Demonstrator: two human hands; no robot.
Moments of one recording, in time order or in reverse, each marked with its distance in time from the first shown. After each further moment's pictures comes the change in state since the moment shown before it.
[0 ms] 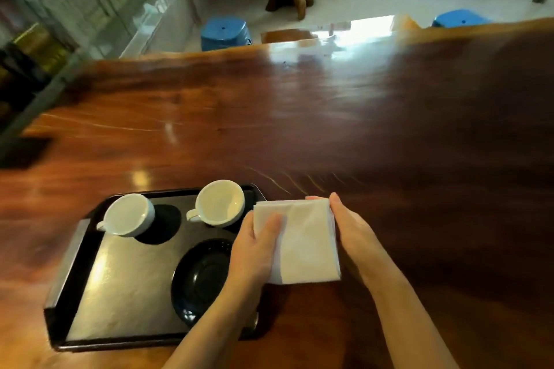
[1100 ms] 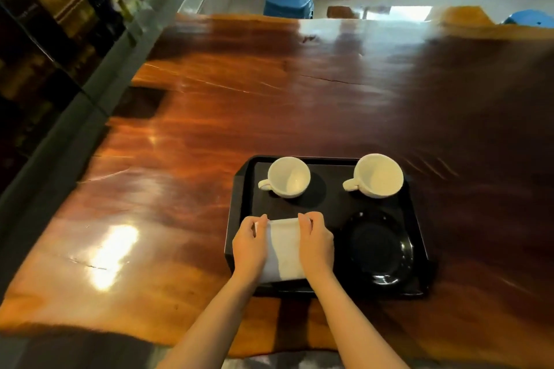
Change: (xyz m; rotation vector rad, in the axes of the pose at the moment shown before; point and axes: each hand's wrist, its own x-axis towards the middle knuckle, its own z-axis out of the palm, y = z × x) left_hand 0.057 -0.117 -0.340 0.181 0.266 -0.092; right_hand 0.067 0.148 0.374 -0.657 0.463 0.007
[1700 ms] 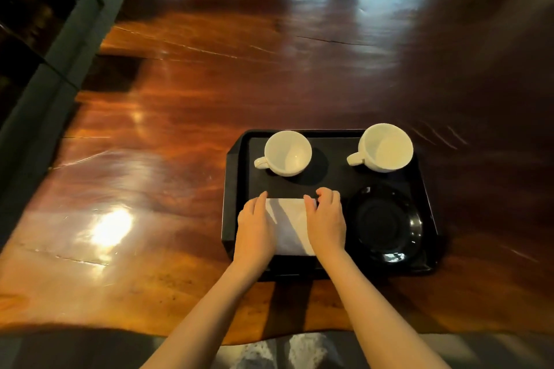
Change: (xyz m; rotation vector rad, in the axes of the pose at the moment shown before) left_hand 0.005 -0.005 0.006 0.500 -0.194 0.136; right_hand 0.022 0.021 0.007 -0.334 0.099 -0.055
